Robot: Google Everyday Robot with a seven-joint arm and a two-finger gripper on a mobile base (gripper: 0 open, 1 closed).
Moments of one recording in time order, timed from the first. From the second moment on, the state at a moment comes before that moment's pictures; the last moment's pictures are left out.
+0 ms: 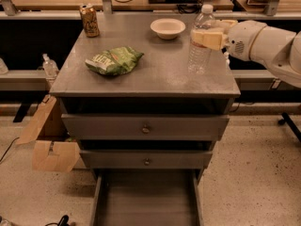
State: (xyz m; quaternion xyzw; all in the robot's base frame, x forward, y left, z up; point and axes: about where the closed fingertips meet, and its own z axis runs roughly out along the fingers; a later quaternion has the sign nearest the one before) arm 0.687 -0.179 0.978 -0.29 0.67 0.19 0.65
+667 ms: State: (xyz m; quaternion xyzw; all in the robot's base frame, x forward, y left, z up) arm 0.686 -0.177 0.943 -0.28 0.68 0.18 0.65
